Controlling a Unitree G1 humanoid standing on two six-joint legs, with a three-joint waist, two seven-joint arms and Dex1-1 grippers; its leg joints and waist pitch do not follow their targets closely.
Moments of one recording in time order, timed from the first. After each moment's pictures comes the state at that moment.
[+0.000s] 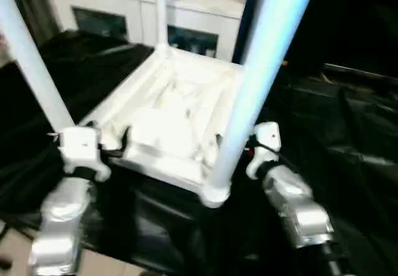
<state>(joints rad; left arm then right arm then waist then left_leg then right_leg) -0.07 0.26 0.16 -0.05 -0.13 0.10 -0.18 -0.23 -0.04 0.04 0.20 0.12 0.15 0.31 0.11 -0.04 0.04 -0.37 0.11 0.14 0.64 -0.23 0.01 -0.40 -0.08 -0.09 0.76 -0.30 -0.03</state>
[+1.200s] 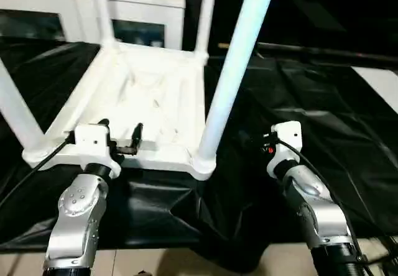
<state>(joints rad) -0.09 0.19 0.13 -0.01 -0.16 0.09 -0.19 -0.24 -0.11 -0.01 0.17 0.12 0.22 0.28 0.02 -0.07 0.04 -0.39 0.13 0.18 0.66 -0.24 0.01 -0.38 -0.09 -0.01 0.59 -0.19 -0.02</state>
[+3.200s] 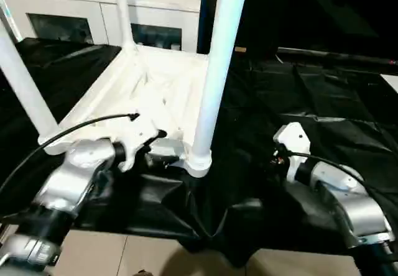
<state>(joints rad) -0.46 0.54 -0.25 0.31 -0.02 0.21 -0.89 -0.23 -0.41 0.10 0.06 0.16 0.21 0.73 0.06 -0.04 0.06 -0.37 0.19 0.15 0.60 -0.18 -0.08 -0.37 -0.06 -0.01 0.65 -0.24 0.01</state>
